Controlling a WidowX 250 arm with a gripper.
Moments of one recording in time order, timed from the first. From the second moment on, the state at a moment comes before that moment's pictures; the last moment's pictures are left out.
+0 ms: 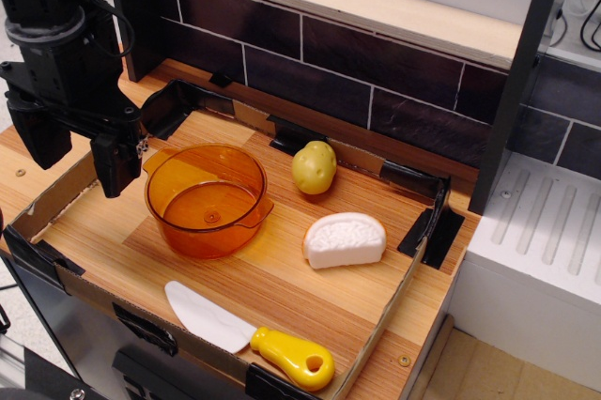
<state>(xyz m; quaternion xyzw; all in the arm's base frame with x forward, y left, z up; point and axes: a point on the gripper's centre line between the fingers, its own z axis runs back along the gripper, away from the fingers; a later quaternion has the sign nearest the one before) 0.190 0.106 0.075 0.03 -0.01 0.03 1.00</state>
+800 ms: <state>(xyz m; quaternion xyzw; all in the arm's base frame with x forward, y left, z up) 0.188 0.059 0.097 0.02 0.03 -0.09 1.00</state>
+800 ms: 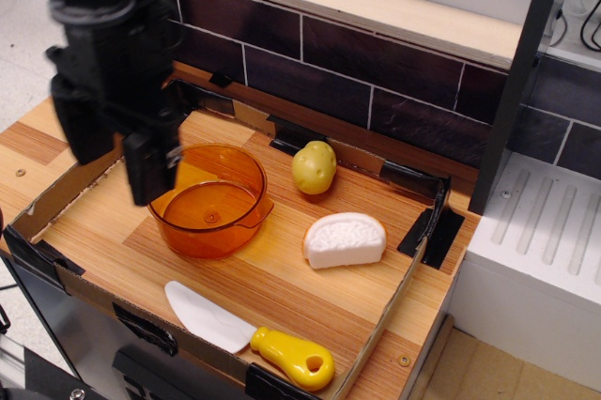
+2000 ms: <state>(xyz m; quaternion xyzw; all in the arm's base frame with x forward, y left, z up) 0.253 -0.059 0.042 0.03 0.05 -0.25 0.97</state>
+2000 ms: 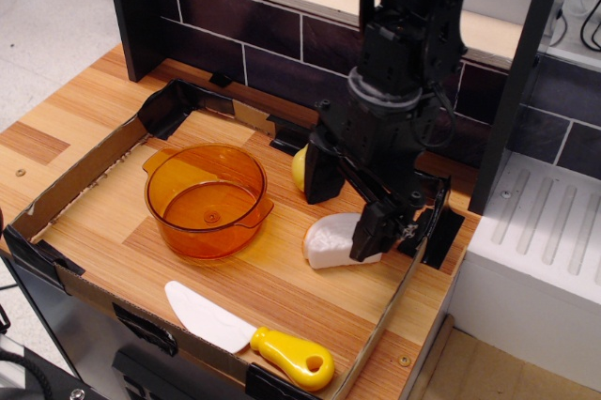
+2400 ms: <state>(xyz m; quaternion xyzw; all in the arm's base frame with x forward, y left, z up) 0.258 -0.059 0.022 0.03 0.07 -0.26 0.96</state>
